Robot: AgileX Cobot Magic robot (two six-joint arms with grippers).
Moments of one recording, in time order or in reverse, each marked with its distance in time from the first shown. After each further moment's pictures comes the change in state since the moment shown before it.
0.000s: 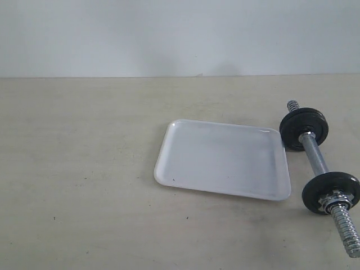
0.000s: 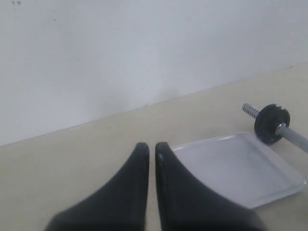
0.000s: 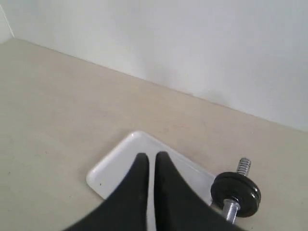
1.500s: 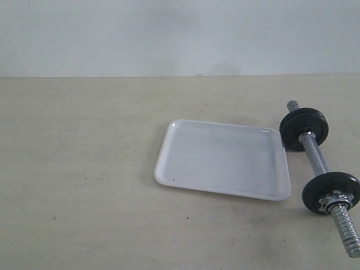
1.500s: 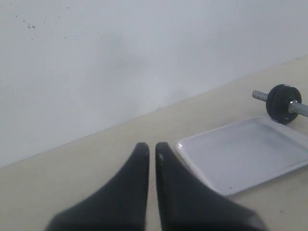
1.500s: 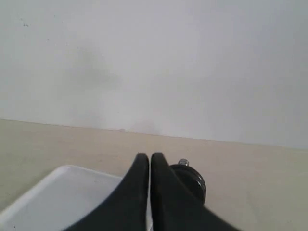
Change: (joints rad) left arm 0.000 -0.362 0.280 0.070 -0.030 0.071; right arm 0.000 -0.669 0.890 0.063 -0.662 -0.078
